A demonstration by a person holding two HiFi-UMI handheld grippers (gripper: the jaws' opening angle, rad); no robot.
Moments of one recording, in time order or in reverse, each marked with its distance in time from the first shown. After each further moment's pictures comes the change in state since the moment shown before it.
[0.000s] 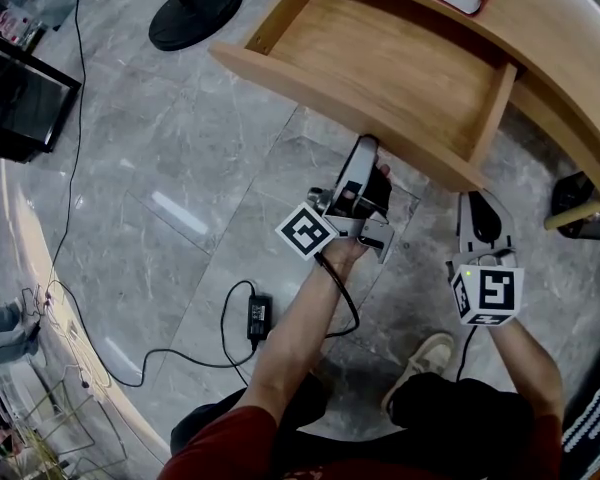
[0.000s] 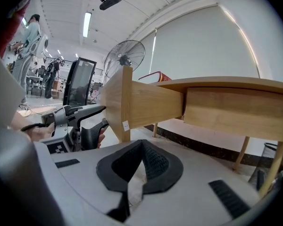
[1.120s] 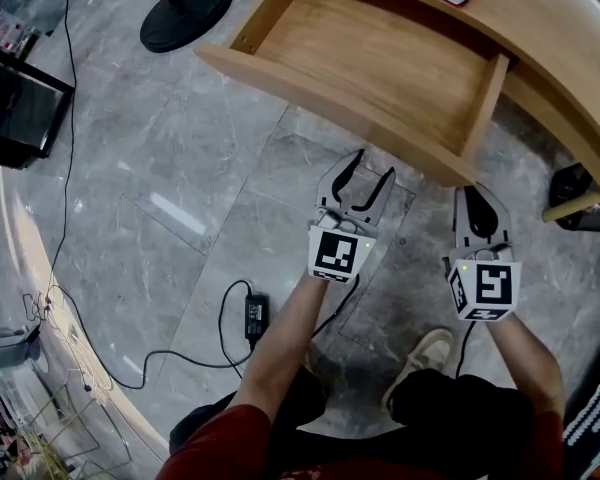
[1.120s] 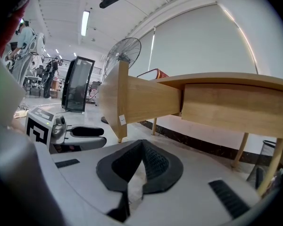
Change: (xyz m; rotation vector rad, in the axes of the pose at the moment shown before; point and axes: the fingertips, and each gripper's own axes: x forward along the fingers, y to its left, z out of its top) left arm -0.029 0.032 -0.062 1.363 0.517 0.241; right arm 0.000 -0.004 -0.008 0.009 0.018 -0.013
